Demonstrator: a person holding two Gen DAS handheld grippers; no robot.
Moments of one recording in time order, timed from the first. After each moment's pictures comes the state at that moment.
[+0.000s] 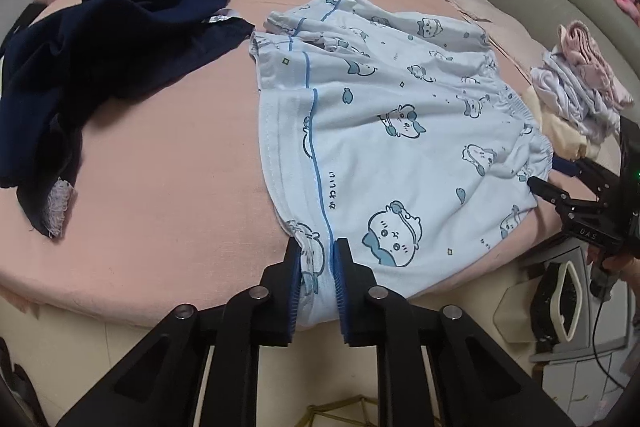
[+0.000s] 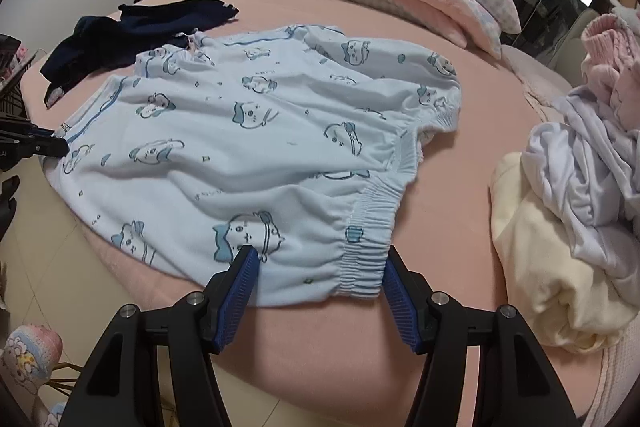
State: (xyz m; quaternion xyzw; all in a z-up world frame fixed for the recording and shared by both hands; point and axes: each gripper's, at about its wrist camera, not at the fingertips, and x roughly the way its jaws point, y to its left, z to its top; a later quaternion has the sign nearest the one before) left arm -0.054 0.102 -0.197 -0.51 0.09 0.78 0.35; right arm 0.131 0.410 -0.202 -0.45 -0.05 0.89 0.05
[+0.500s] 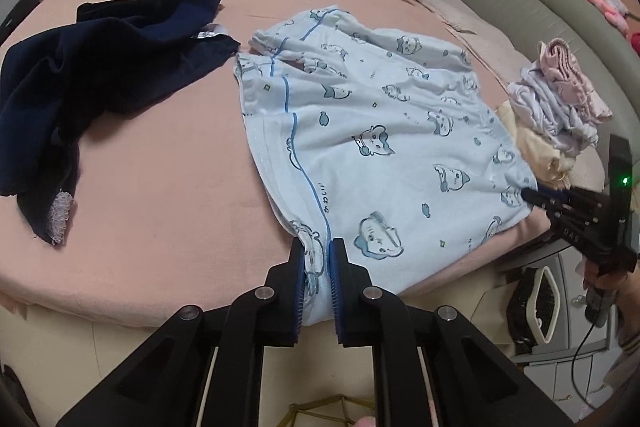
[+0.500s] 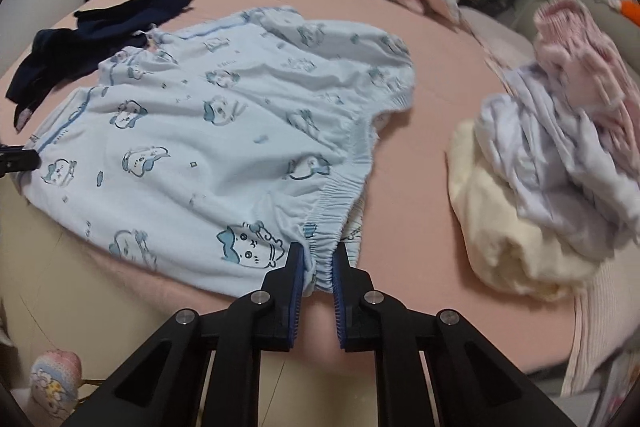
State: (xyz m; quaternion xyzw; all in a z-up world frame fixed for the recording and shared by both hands) left arm -0.051 0.100 -0.175 -0.51 0.06 0.77 0.38; right arm 0.137 0.407 -0.177 -0.51 -0.02 0.85 0.14
